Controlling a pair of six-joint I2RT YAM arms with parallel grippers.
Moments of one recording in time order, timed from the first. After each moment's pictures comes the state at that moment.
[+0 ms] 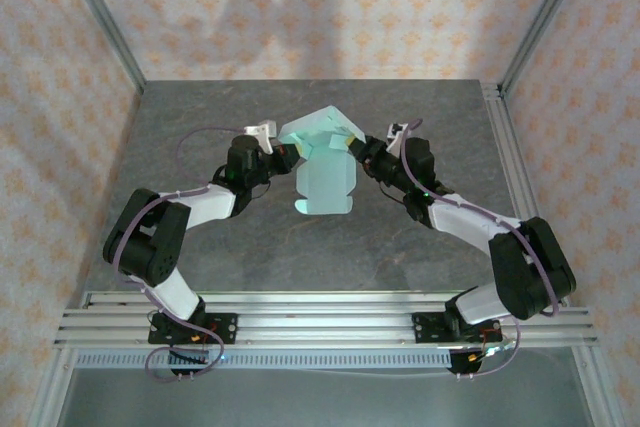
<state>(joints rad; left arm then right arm) -0.32 1.66 0.78 0.56 0.31 -0.69 0.44 1.43 0.72 0.50 -0.33 1.13</state>
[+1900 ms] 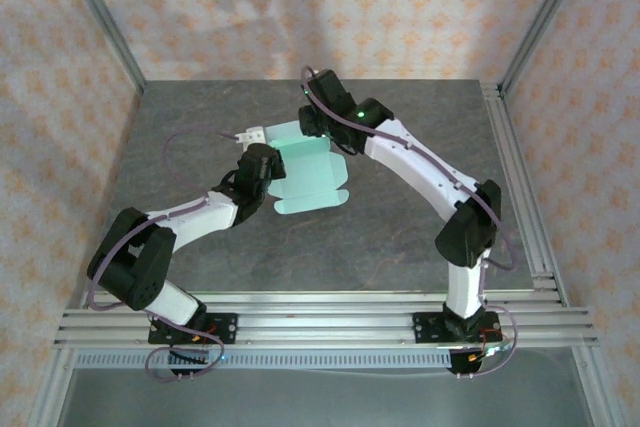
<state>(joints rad) -0.46 1.51 0.78 0.24 -0.40 -0.49 0.75 1.91 1.96 -0.83 0.28 0.38</state>
